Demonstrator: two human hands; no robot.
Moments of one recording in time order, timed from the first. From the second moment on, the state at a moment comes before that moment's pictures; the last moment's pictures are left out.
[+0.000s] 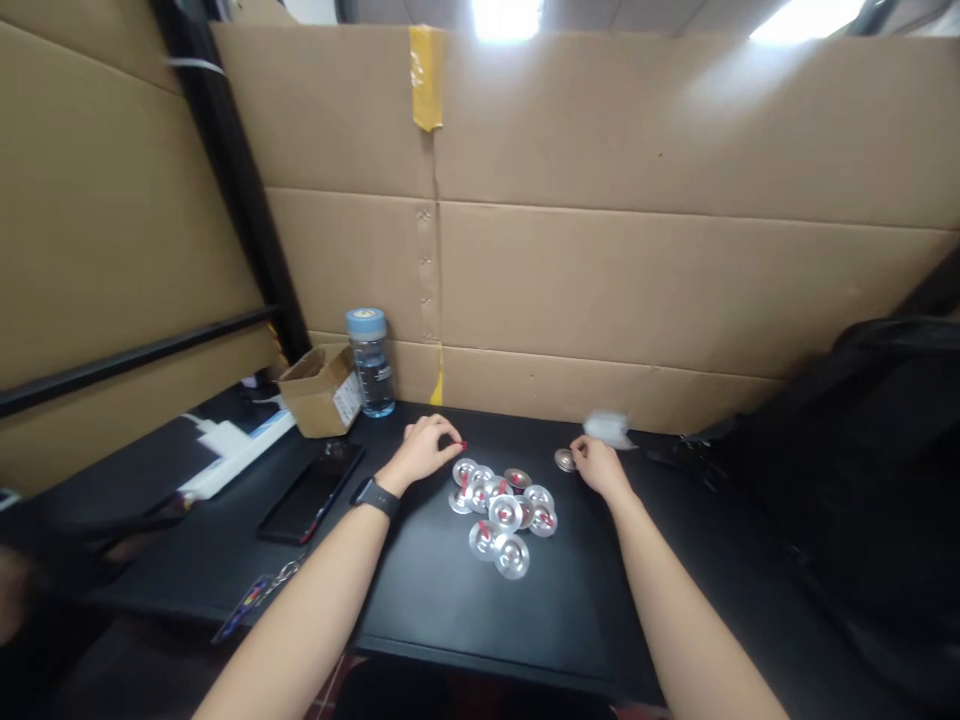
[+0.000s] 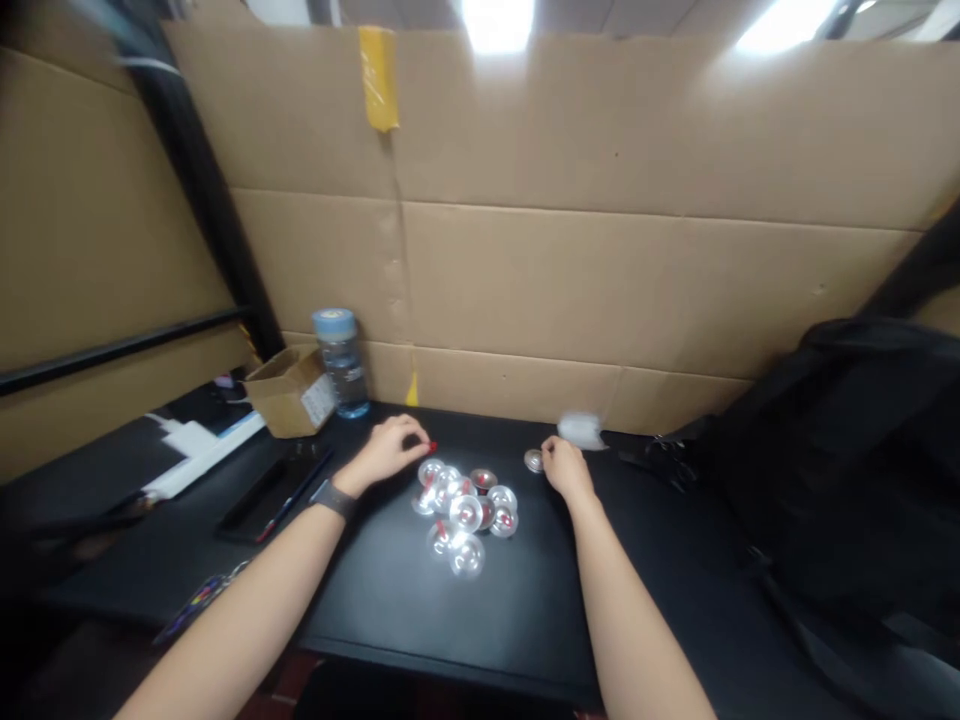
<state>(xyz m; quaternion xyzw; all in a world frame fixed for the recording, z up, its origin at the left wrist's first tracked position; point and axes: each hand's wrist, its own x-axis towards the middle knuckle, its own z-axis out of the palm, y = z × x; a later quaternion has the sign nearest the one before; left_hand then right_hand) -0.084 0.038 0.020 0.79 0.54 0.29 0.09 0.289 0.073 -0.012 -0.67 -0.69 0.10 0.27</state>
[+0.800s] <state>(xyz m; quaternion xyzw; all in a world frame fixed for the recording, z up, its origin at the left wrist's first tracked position) -0.084 0.020 0.054 0.86 0.35 0.29 0.22 0.218 0.037 0.023 -0.45 -0.80 0.19 0.36</state>
